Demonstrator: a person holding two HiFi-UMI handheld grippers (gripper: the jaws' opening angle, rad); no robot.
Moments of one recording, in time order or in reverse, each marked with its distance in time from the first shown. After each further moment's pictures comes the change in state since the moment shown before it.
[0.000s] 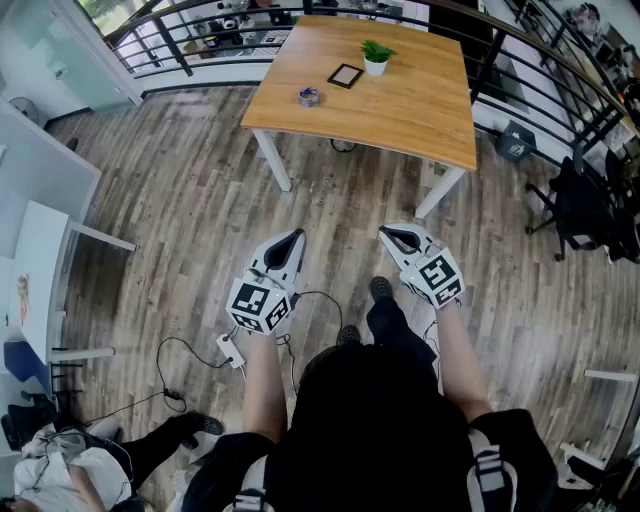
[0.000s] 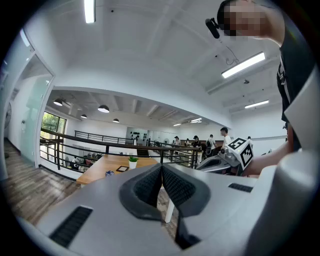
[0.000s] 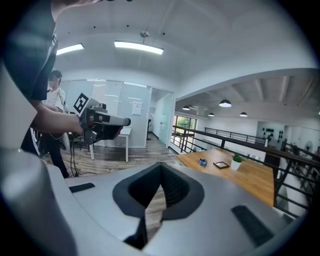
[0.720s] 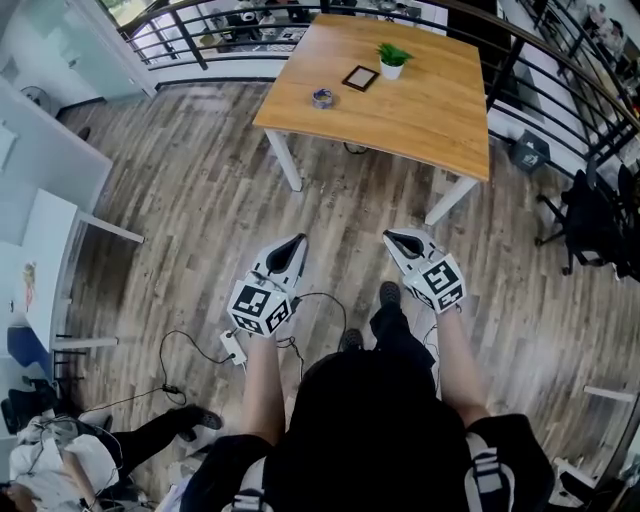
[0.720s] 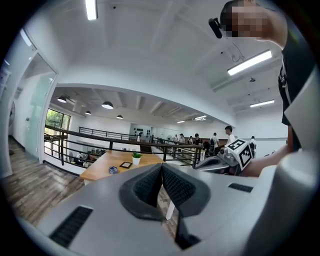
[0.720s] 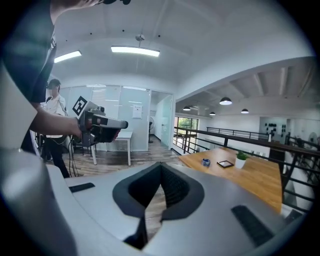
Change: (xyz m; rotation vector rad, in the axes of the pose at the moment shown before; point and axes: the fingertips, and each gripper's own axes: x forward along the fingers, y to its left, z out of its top) left arm 0.013 0.011 -0.007 -0.031 0.034 0.032; right arm 0.014 -0.018 -0.012 0.049 -0.014 0.033
